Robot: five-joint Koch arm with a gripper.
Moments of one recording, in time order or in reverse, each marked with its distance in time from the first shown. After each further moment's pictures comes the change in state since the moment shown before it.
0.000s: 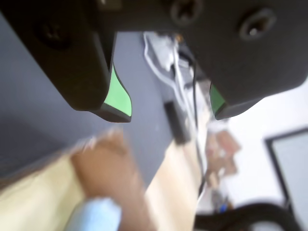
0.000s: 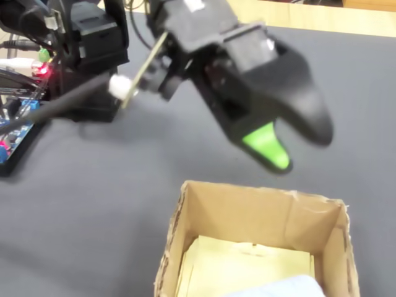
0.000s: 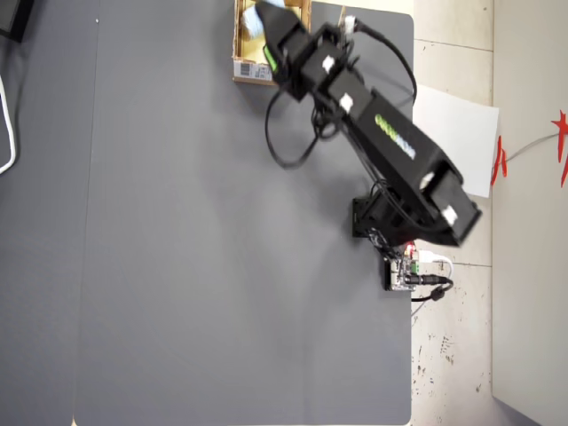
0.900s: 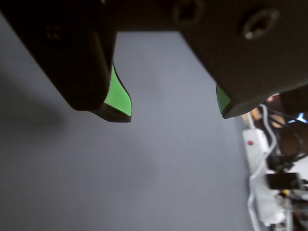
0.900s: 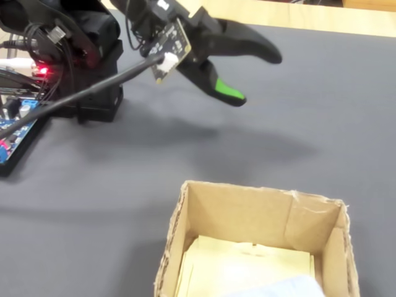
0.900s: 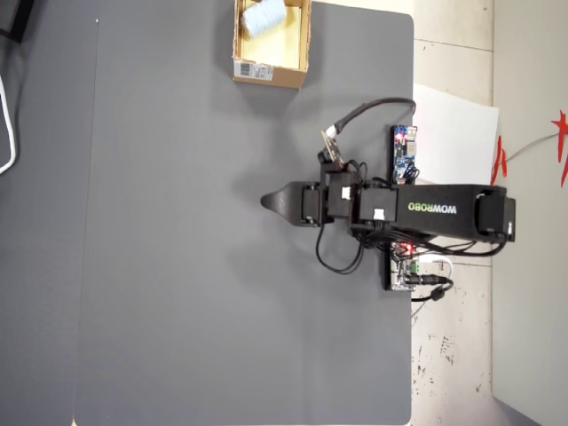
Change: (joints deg) arm -34.5 27.3 46.2 -8.3 10.9
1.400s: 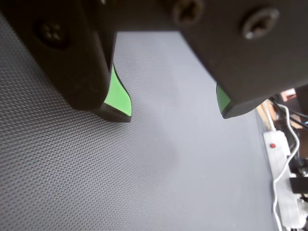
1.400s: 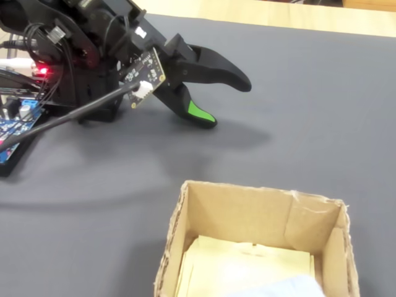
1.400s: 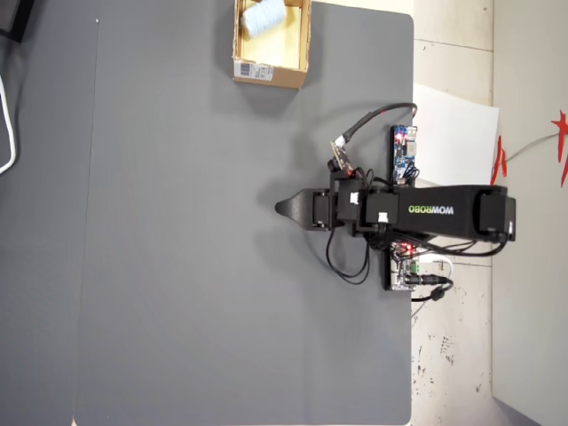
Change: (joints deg) arm -0.3 0.0 12.5 -7.0 1.8
